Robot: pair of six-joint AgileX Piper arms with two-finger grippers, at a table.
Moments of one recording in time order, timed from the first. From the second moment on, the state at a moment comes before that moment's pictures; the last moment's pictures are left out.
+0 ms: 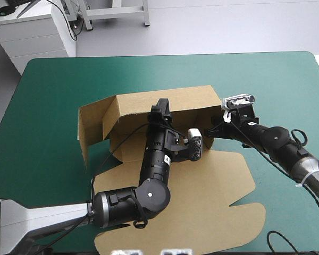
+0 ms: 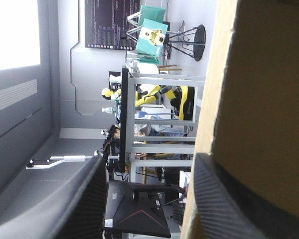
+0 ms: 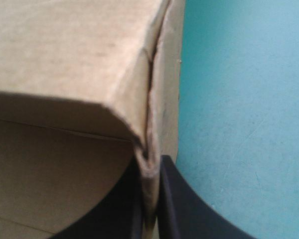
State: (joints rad) left arm -1.26 1.56 -1.11 1.68 1.09 -0.47; right arm 0.27 1.38 -0.84 1.10 0.26 -1.03
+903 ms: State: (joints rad) left arm -1.01 1.18 -1.11 0.97 0.66 -0.38; right arm 0.27 1.45 -1.00 0.55 0.39 -0.48
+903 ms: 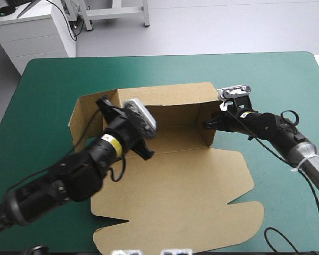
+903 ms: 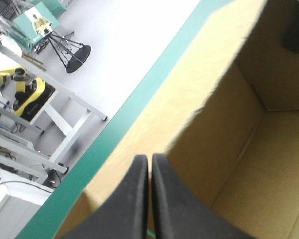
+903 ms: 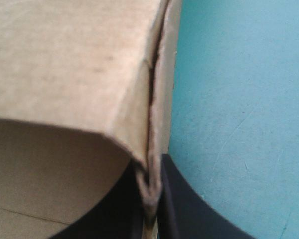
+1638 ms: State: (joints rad) left arm 0.01 0.77 -0.88 -0.32 0.78 0.50; right arm 0.27 1.44 -1.01 0.43 0.43 -0.38
